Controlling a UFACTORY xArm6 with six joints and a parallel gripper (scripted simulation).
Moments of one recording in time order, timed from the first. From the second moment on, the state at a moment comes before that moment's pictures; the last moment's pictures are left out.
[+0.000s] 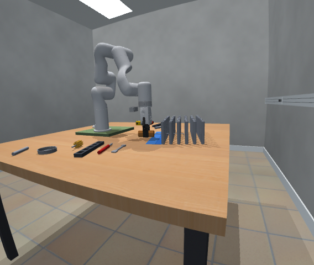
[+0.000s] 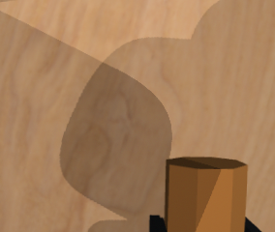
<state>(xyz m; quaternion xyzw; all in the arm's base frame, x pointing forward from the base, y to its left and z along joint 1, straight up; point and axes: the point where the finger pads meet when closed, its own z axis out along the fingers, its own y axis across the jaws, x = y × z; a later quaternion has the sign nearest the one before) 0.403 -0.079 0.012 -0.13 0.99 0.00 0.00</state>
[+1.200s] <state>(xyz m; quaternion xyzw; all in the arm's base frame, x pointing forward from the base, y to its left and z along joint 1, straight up) 0.413 -0.075 0.010 -0.13 0.99 0.00 0.00</state>
